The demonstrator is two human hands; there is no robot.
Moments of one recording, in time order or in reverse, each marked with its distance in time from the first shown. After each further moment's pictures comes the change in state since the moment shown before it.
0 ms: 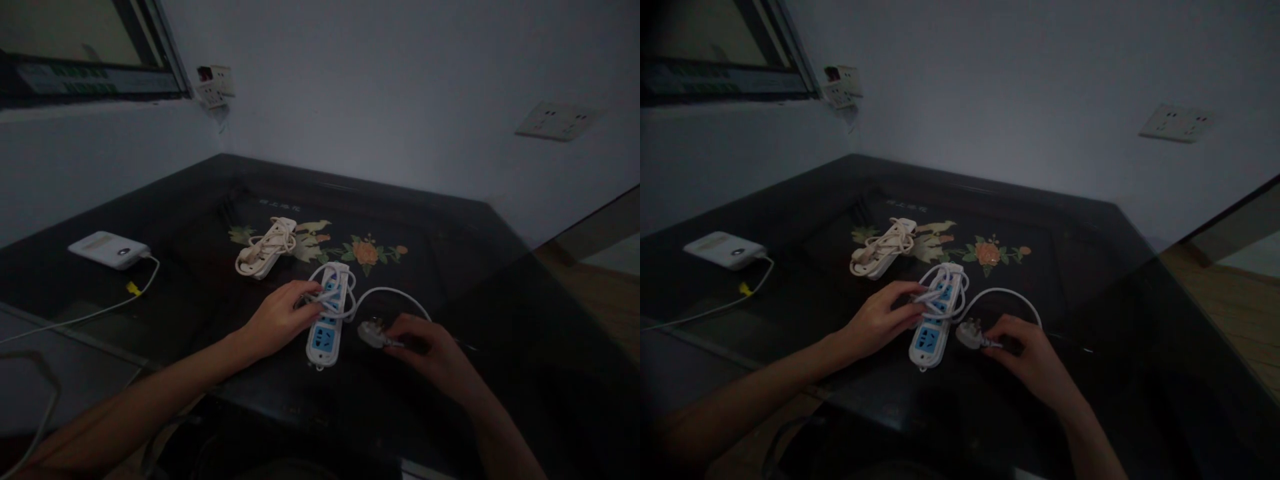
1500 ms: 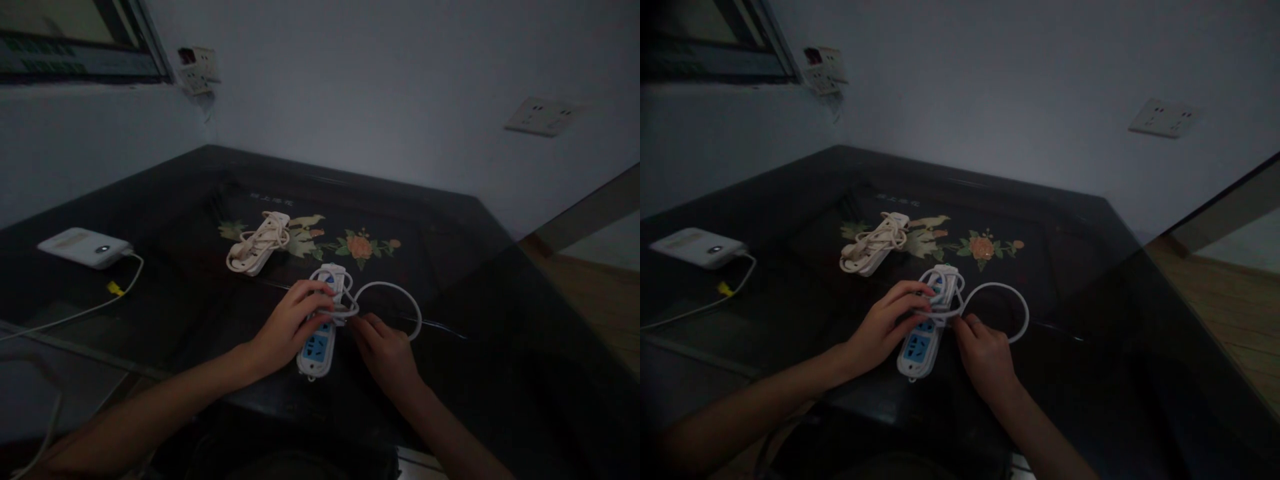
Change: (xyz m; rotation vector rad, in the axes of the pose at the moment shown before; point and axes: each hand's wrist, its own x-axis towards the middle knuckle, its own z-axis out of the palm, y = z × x) left_hand 0.007 0.029 0.003 -0.596 -0.002 -0.235; right_hand 0.005 0.000 0.071 -0.783 0.312 -0.317
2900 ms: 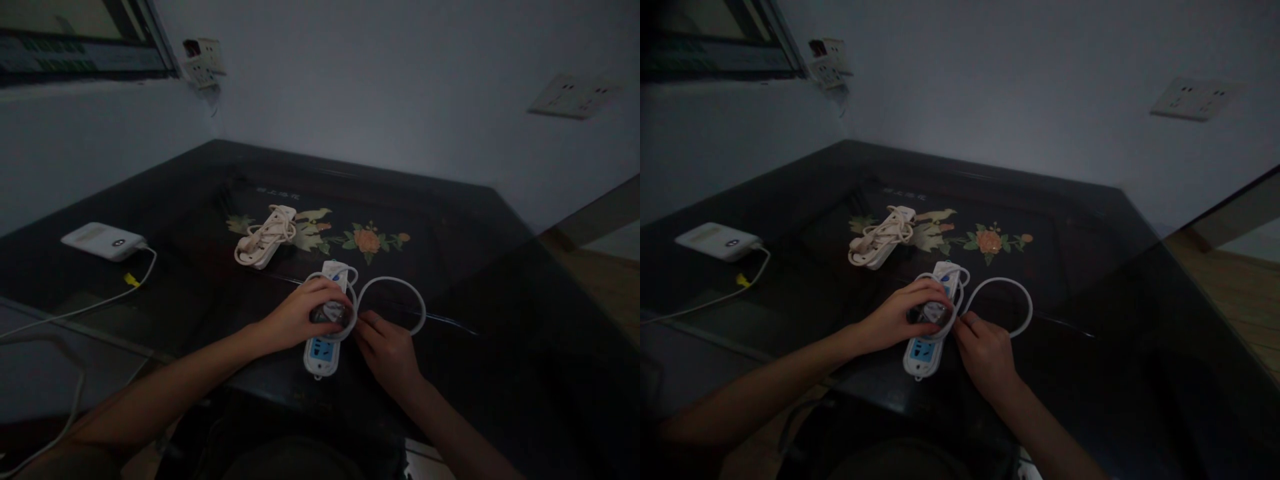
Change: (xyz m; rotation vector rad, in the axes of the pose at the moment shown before) left_hand 0.009 -0.014 -0.003 -0.148 -0.251 -0.094; right_hand -0.001 -0.006 0.004 0.157 0.013 -0.040
